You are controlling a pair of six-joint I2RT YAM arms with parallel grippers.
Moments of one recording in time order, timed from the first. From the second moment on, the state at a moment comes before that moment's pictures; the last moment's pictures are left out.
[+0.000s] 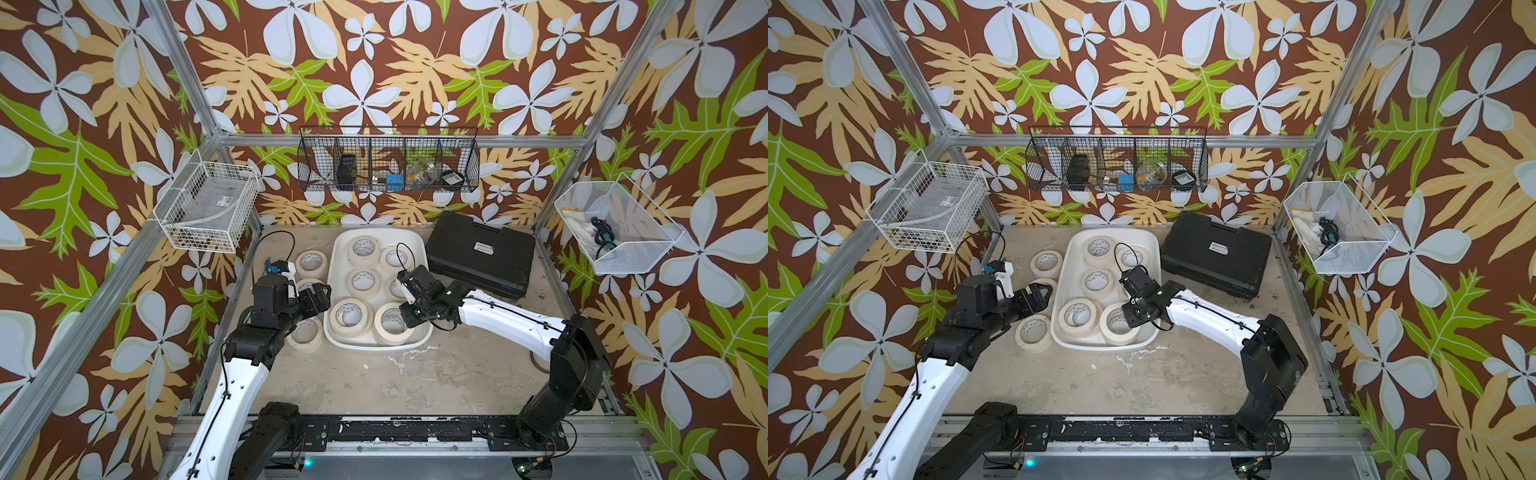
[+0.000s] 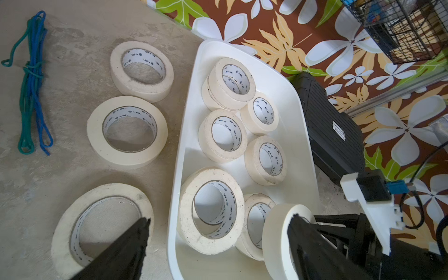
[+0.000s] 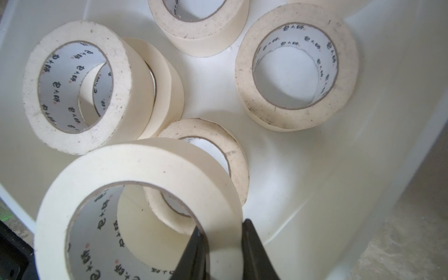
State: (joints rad) left arm -0.14 0.85 0.87 -0.60 0.17 -0.51; right arm 0.79 1.66 1.29 -0.68 0.03 0.32
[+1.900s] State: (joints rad) left arm -0.84 1.37 1.16 -0.71 -0.29 -0.62; right arm 0.82 1.59 1.40 -0.79 0.14 0.38
